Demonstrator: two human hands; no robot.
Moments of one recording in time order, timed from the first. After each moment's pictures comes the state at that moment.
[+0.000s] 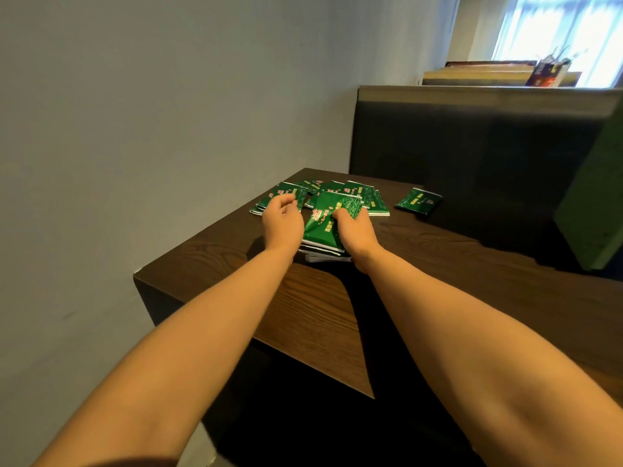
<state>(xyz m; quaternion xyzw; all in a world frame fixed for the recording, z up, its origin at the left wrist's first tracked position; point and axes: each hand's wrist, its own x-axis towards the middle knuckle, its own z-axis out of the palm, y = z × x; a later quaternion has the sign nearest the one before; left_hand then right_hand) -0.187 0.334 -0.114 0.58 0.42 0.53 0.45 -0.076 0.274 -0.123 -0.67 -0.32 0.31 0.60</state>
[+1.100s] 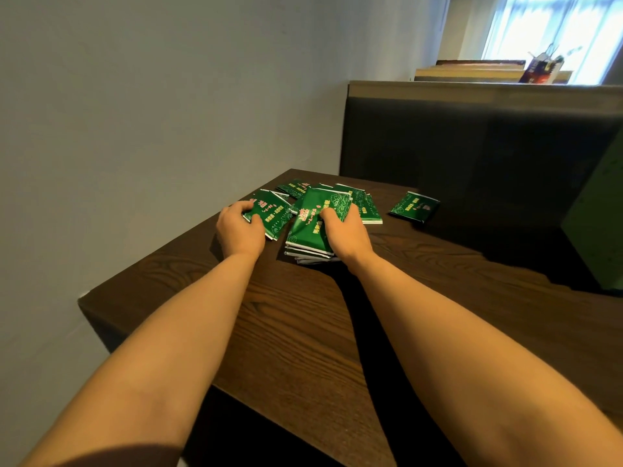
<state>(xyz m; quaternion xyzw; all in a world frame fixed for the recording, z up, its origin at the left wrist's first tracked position) -0.186 0.417 -0.151 0.64 0.52 0.51 0.23 -0.042 0.304 -0.130 -0.72 -0.36 0.24 0.54</state>
